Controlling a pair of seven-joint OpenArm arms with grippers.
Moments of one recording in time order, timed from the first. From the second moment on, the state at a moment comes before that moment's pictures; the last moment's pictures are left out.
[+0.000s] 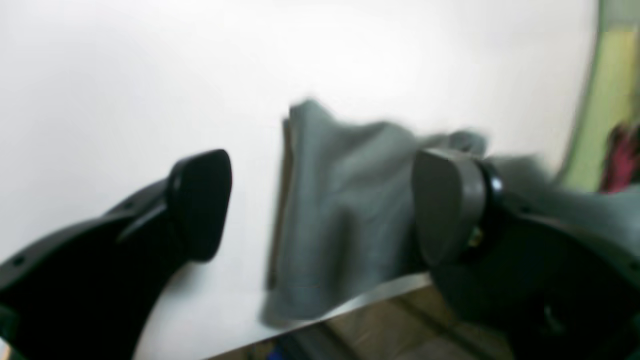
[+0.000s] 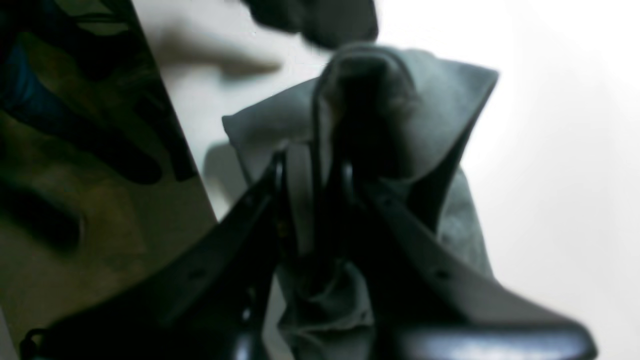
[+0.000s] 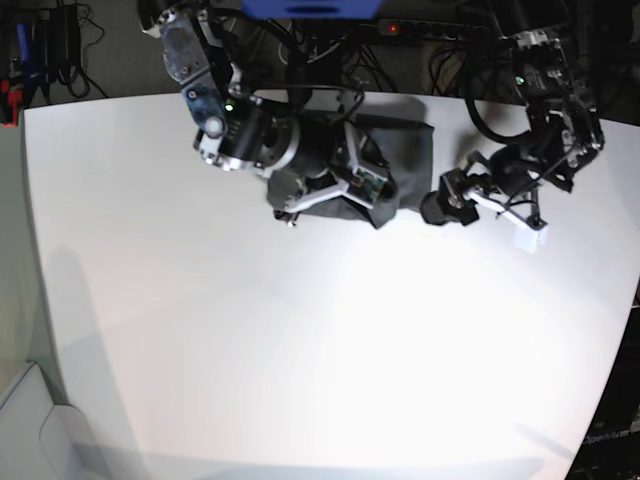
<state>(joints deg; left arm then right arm) 6.7 -6.5 -23.2 99.1 -49.4 -6.6 70.2 -6.6 0.9 -25.4 111.4 7.9 39.7 -55.8</state>
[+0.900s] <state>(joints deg) 10.6 -9.4 -35.1 98.6 -46.3 -6.4 71.0 -0.1 -1.4 -29.3 101.2 7.8 39.7 -54.3</state>
